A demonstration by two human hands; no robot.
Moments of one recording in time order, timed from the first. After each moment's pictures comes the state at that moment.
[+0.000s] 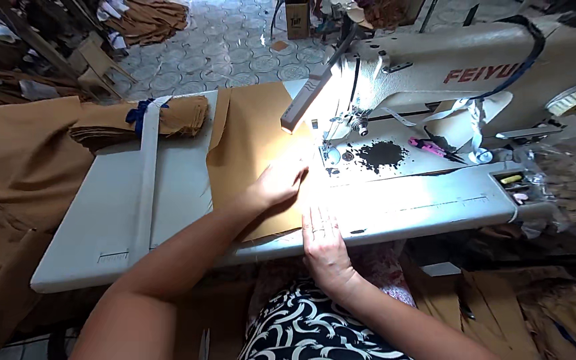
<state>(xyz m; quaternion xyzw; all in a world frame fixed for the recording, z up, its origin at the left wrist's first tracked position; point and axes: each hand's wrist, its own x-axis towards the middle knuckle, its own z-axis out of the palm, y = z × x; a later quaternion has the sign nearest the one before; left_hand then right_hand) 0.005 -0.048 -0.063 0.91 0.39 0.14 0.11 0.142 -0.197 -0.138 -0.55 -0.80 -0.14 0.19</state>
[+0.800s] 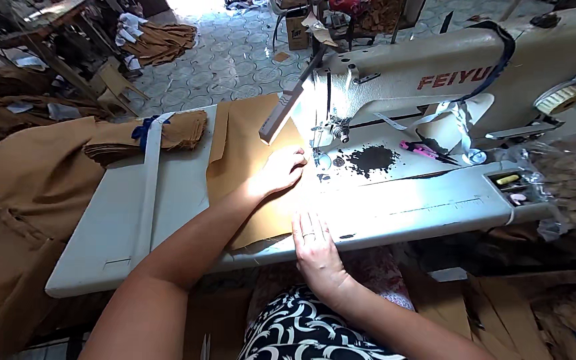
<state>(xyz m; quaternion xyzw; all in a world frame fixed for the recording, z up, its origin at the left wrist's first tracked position) 0.016 0.006 -0.079 0.91 0.35 0.16 0.14 0.150 -0.198 -0.125 -0.53 -0.83 -0.06 0.18</state>
